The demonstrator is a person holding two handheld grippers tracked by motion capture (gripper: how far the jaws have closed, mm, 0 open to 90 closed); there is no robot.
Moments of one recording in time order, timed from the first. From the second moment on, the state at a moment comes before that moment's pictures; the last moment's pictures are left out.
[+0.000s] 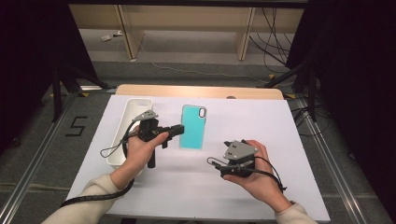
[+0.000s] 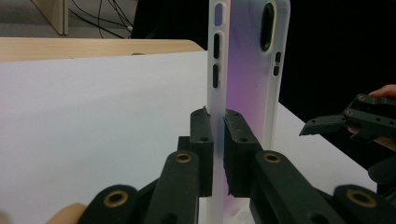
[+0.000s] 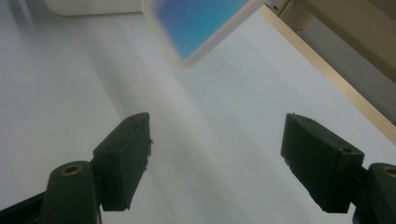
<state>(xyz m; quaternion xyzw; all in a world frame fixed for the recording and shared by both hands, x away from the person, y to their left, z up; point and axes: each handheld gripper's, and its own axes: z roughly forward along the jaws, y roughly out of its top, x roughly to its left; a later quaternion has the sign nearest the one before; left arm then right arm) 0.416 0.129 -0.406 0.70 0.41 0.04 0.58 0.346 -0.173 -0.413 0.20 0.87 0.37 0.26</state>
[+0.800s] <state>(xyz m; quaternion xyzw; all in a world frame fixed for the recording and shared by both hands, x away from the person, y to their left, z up) 0.412 0.158 -0.400 0.69 0.42 0.06 0.59 0.341 -0.195 -0.420 0.25 0.84 0.41 0.26</state>
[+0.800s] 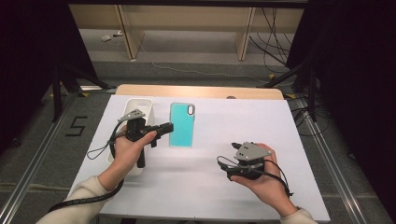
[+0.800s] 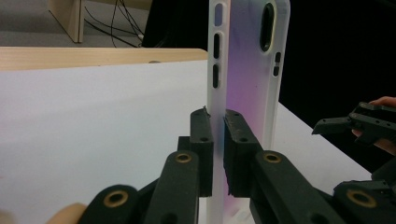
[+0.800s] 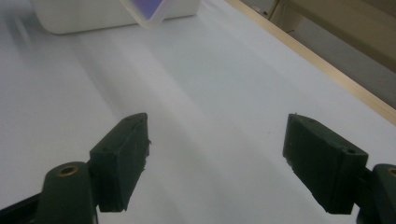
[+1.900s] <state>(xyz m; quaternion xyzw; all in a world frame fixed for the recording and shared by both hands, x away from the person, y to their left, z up) 0.411 0.183 -0.391 0.68 0.42 0.08 0.59 0.333 -0.218 -0.427 0.28 0.82 0.43 0.25</state>
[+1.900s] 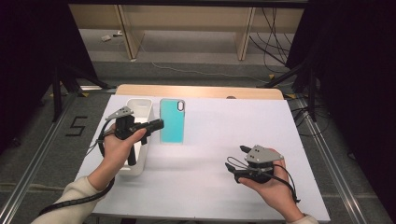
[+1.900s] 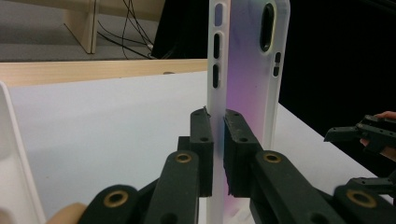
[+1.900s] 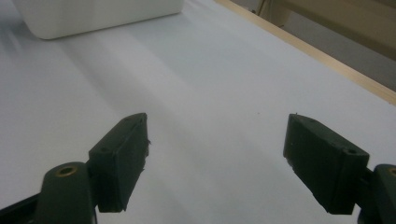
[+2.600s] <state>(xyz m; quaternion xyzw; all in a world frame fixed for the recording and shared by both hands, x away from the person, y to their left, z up) 0.411 0.198 -0.387 0.68 0.42 0.09 0.60 0.330 -0.224 -0.430 0.30 0.81 0.43 0.25</state>
